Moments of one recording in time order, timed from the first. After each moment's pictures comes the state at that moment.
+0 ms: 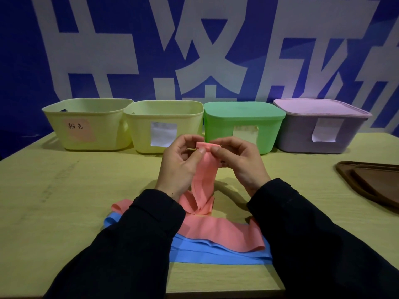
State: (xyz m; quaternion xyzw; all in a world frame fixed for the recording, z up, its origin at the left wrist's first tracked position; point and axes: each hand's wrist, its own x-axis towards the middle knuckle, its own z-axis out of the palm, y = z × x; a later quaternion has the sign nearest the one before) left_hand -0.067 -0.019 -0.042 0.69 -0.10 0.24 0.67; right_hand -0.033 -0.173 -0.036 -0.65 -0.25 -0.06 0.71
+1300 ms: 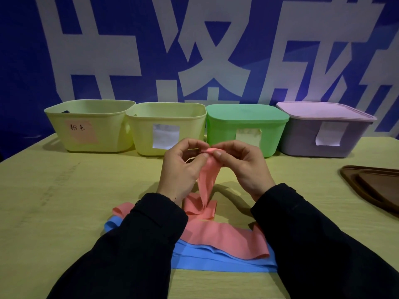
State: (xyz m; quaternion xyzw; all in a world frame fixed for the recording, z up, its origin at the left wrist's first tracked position) left_hand -0.068 -0.018 -0.040 0.69 -0.10 0.25 0.67; right_hand -0.026 -0.174 -0.042 -0.66 -0.28 -0.08 0.69
